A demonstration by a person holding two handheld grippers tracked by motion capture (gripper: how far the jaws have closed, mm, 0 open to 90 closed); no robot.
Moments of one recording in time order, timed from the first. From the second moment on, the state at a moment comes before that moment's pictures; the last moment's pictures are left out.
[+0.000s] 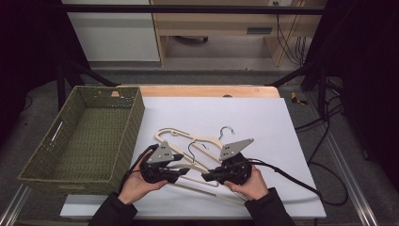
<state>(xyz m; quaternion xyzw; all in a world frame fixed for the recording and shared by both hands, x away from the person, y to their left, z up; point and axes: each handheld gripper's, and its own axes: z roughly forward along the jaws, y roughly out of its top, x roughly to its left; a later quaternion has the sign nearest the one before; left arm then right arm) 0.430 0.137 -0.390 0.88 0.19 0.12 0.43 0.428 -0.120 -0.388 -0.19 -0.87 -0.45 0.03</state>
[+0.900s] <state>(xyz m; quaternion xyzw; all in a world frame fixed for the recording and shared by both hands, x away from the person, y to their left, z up) 0.406 0.130 -0.377 0.88 0.18 0.08 0.44 0.426 -0.129 -0.385 -0.23 -0.85 -0.47 -0.10</state>
